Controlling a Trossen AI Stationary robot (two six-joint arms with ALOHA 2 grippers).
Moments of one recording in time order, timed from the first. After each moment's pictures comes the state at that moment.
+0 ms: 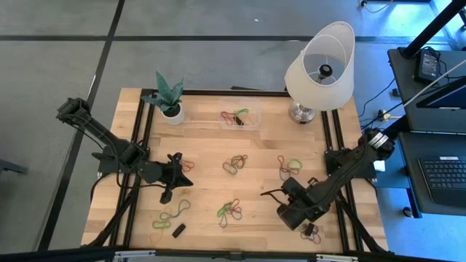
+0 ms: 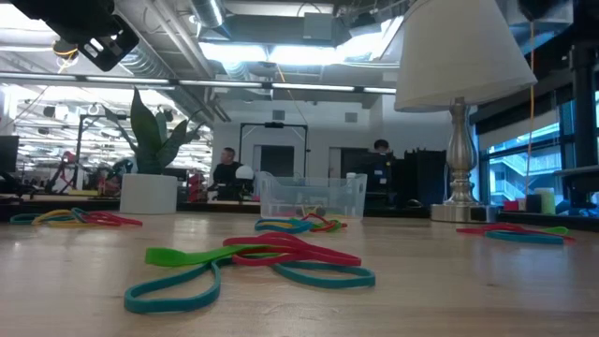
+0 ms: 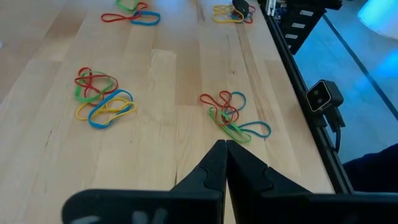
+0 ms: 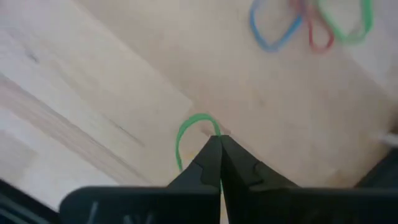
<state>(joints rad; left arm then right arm) -0.58 0.94 0.59 -0.24 -0.32 -0.48 0.69 1.71 1.34 -1.25 0.15 1.57</state>
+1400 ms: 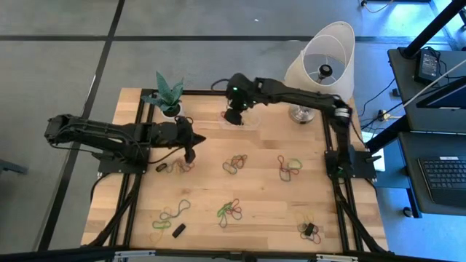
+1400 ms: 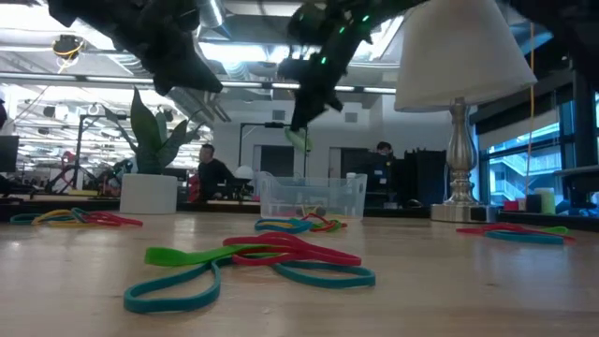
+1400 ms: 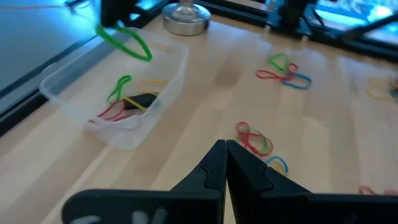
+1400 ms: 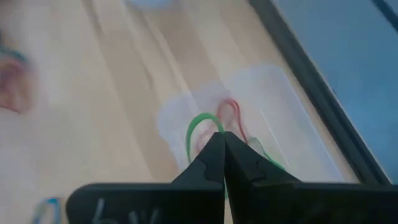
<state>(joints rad) 0.02 0.94 0.59 -0.15 -0.27 -0.30 -0.36 2.04 1.88 -0.80 0.05 0.06</state>
